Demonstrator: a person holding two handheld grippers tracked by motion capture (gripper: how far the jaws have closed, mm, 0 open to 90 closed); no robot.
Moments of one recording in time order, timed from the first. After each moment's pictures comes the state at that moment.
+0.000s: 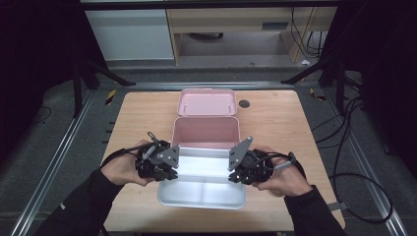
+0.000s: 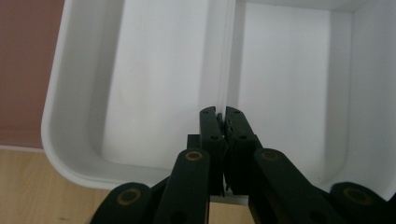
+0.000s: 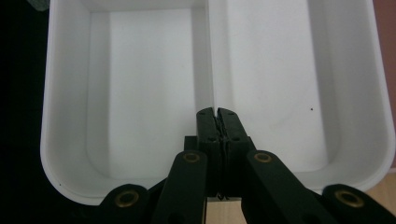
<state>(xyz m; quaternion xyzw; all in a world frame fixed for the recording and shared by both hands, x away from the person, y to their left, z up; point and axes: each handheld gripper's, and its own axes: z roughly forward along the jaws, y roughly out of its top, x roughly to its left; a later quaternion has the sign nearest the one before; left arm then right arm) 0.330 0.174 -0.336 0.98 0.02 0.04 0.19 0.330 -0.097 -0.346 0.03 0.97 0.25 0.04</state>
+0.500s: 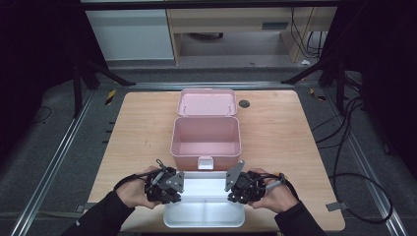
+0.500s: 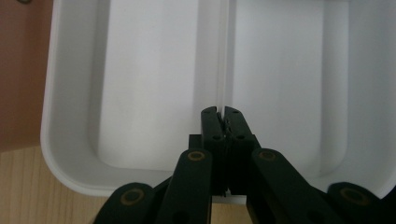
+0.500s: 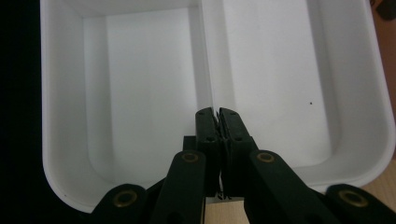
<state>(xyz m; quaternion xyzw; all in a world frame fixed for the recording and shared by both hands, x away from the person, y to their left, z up) 0.315 0.168 -0.422 0.98 0.03 0.00 0.18 0.319 -0.093 -0.424 0.04 0.97 0.22 0.00</state>
